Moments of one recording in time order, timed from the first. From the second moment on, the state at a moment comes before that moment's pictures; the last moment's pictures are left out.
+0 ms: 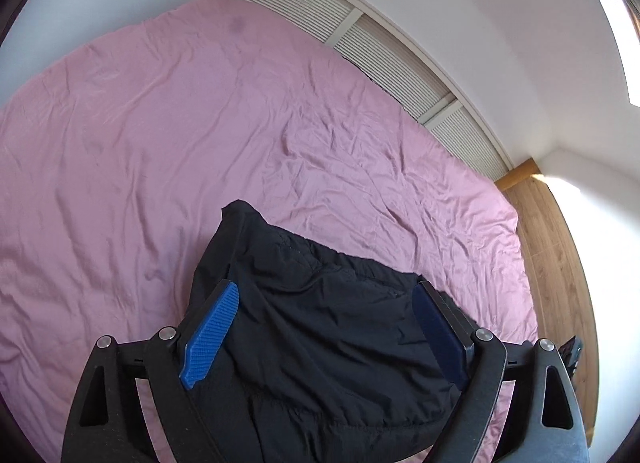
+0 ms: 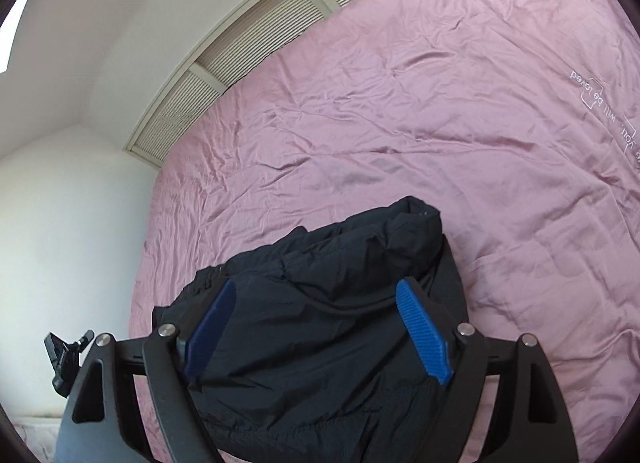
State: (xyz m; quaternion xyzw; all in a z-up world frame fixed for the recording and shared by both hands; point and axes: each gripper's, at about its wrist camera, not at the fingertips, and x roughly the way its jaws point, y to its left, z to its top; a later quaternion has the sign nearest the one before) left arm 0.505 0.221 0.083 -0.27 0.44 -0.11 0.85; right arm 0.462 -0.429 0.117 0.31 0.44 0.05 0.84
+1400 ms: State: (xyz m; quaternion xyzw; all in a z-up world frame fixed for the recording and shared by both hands) left arm 0.602 -0.021 -0.039 0.05 0.49 -0.13 0.86; right arm 0.539 -0.267 -0.008 0.09 0.45 0.09 0.88
